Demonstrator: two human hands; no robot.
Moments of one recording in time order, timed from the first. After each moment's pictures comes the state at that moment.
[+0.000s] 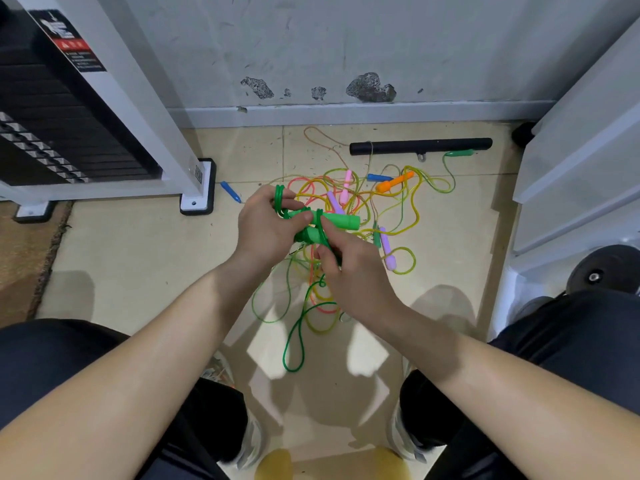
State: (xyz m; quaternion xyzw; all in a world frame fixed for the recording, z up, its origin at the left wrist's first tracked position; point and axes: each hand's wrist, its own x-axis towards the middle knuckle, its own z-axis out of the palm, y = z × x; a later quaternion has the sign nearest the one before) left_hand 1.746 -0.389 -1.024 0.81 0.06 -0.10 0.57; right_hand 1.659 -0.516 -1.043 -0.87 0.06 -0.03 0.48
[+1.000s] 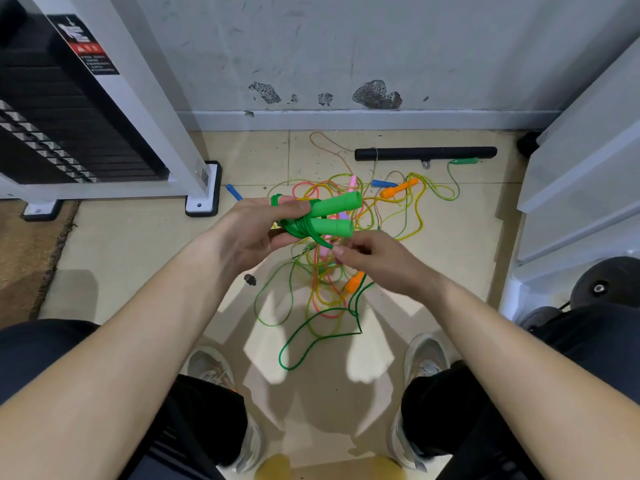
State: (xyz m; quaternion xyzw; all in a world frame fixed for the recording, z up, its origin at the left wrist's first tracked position) left_hand 1.763 -0.365 -1.000 0.59 0.14 -0.32 0.72; right_hand 1.685 -0.569 -1.030 -0.84 0.00 0.18 0.50
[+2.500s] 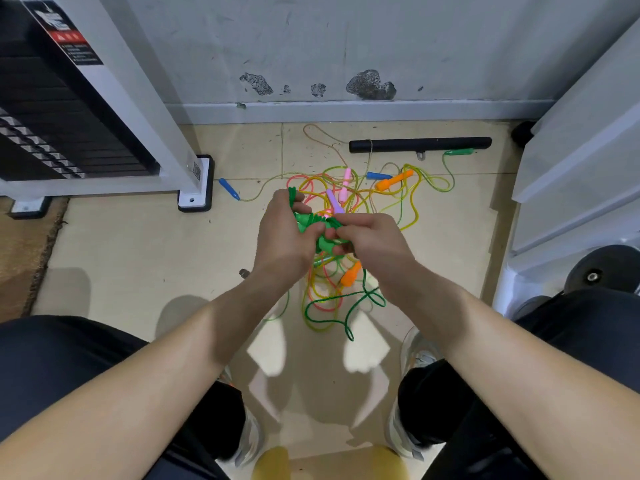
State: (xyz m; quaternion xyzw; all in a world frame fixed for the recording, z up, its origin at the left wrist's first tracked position) left_hand 1.723 -0.408 -1.031 0.88 -0.01 -0.04 0.47; right_hand 1.682 -0.540 -1.009 -0.72 0.25 0.10 0.64
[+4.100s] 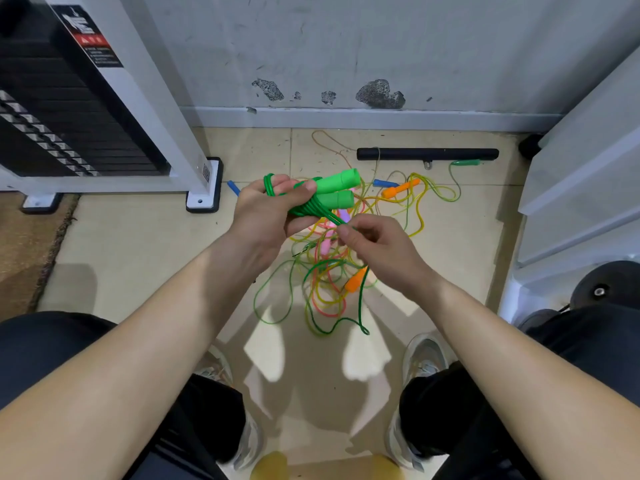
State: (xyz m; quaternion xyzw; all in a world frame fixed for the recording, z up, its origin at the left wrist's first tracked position) left_hand 1.756 -0.386 -0.997 0.56 0.13 -0.18 0.80; right_hand 1.685 -0.560 -1.023 -0.79 0.03 0.06 0.60
